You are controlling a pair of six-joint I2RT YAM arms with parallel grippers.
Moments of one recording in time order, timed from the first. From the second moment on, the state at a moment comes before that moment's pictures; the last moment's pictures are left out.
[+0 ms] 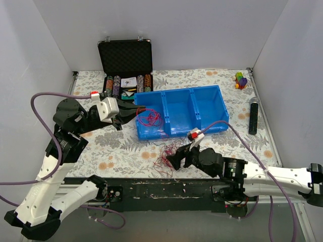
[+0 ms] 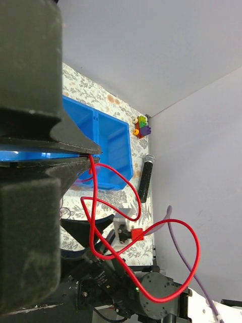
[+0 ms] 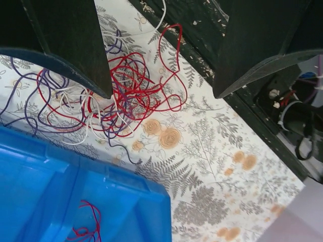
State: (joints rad) left arm -0.53 0.84 1.23 -0.23 0.75 0.21; right arm 1.34 0.76 0.46 0.02 0.44 0.52
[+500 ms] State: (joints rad) left arm -0.53 0.84 1.42 -0.29 0.65 0.29; right arm 1.34 1.14 0.46 0.13 0.47 0.52
